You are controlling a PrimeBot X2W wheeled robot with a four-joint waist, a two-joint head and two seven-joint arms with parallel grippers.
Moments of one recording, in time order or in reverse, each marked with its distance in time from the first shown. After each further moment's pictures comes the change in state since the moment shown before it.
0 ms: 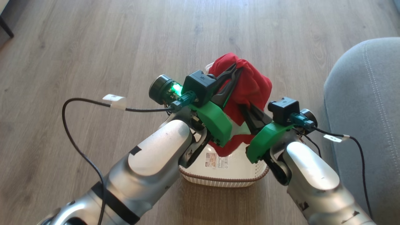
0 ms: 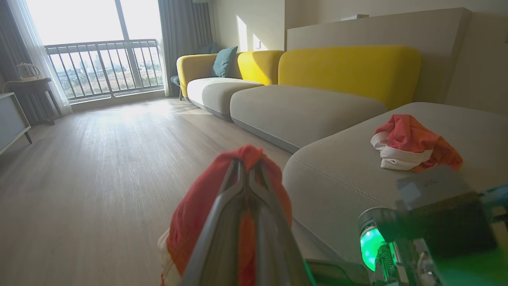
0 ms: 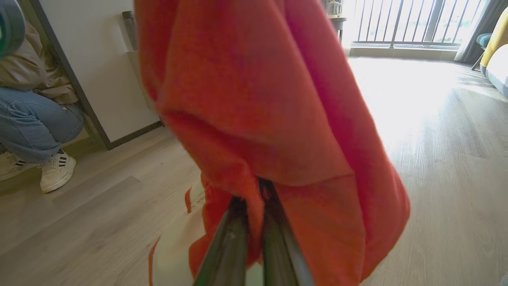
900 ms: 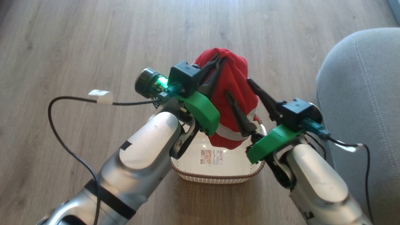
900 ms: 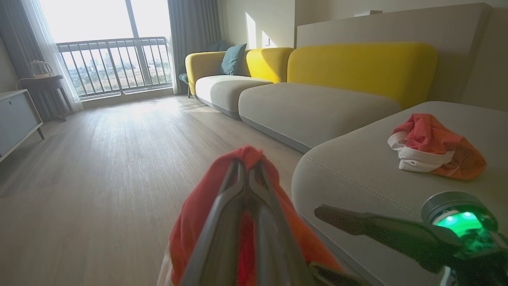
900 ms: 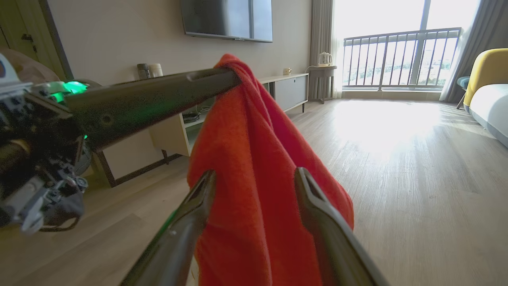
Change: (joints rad) left arm 0.002 -0.002 0.101 0.054 0.057 -0.028 0.000; right arm 0.111 -0.023 -0.064 -0.304 -0.044 0.000 0.000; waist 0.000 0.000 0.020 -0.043
